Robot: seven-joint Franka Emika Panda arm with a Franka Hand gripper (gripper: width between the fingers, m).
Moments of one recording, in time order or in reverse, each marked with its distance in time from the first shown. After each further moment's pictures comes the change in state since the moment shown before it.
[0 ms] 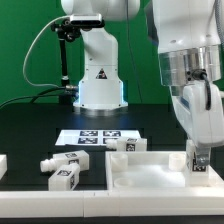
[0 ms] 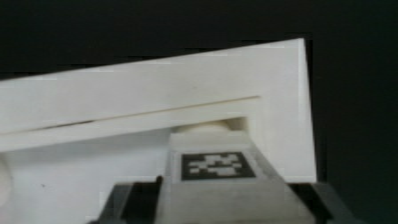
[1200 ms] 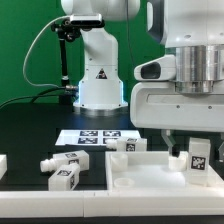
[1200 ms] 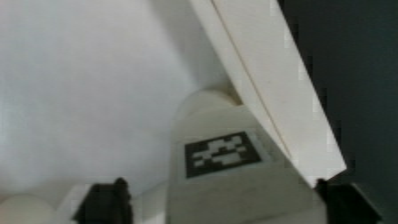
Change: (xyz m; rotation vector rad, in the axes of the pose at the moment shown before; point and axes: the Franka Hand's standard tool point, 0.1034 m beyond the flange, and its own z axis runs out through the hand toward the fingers) arm 0.003 0.002 -0.003 -0.074 0.064 -1.099
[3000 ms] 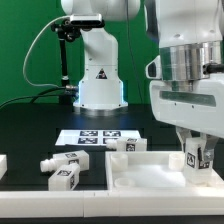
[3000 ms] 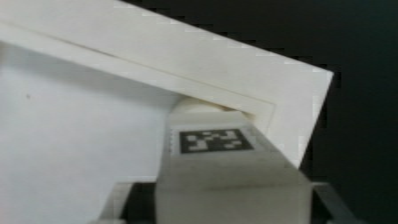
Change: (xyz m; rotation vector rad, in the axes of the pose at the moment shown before) arm 0.002 -0.001 -0.003 0.046 -0.041 0.824
